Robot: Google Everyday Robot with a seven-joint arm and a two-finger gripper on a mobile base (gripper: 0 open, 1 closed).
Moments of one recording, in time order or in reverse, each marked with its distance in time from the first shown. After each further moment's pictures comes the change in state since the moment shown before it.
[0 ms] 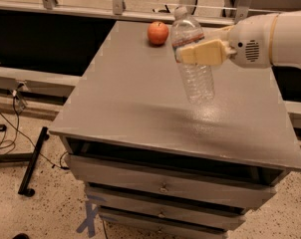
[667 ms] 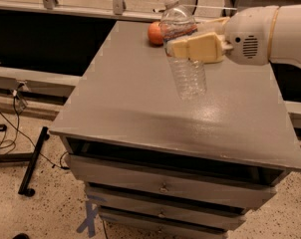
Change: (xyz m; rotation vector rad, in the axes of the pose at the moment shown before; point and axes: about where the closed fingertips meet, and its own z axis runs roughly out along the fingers) arm -0.026 0.027 -0.004 -0.046 -0.079 -0.044
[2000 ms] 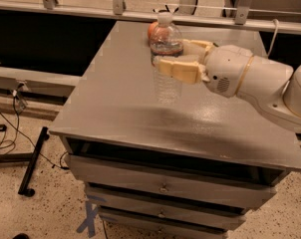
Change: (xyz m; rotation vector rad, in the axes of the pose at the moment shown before) arm 0.025 0.004 0.032 -0.010 -0.320 -0.085
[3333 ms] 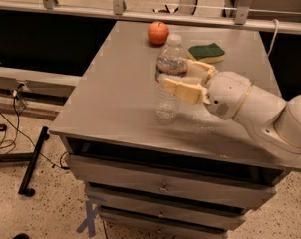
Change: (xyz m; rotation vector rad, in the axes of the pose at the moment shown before) arm 0.039 0.004 -0.017 0.009 -0.117 0.046
